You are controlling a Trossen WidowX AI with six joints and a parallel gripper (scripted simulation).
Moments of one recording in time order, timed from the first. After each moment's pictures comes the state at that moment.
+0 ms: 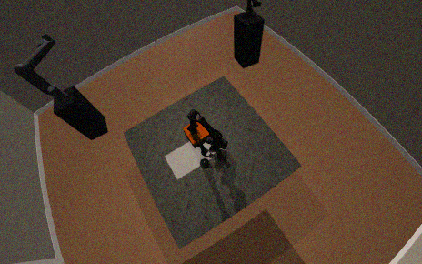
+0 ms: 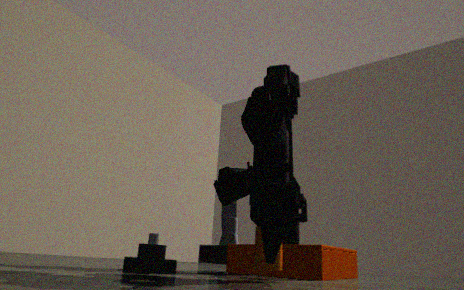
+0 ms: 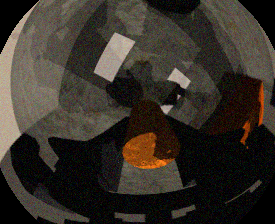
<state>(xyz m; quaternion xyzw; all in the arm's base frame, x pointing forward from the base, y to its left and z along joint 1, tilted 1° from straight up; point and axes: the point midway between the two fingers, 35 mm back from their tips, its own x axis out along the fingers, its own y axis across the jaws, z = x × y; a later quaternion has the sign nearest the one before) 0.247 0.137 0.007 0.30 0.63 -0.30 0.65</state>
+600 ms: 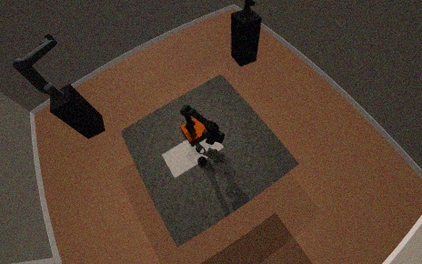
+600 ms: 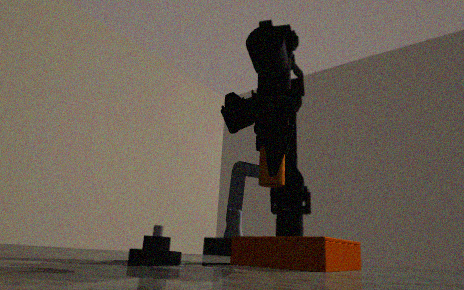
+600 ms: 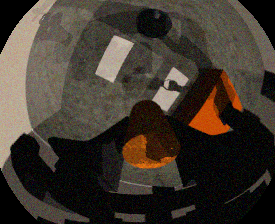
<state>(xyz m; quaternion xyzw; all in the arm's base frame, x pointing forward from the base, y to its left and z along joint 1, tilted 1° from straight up) 0.244 0.133 0.119 0.31 0.63 -0.31 0.64</state>
